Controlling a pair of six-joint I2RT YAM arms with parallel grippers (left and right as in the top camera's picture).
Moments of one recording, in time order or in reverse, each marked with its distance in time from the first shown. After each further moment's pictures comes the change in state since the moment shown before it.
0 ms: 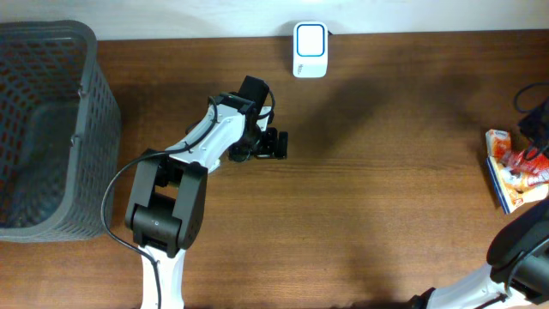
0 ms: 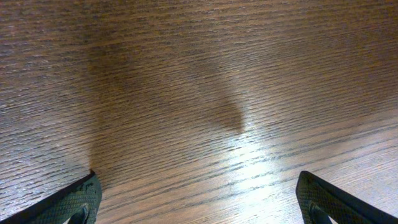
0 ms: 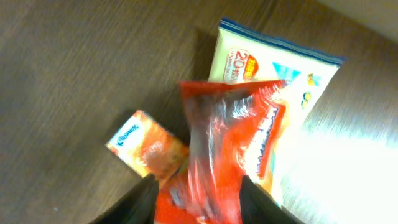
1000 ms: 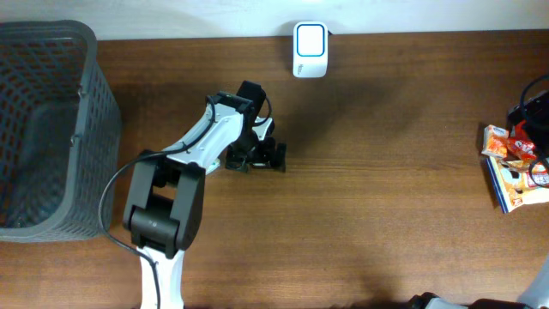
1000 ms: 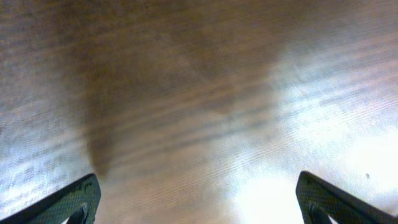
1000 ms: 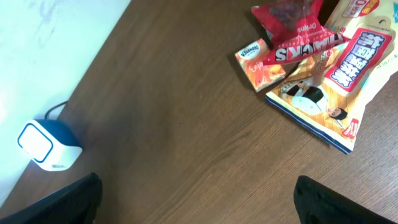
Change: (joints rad) left arm 0.005 -0.027 0.001 -0.163 0.076 0.101; right arm -0.014 -0.421 -0.012 -0.288 -0.483 0.004
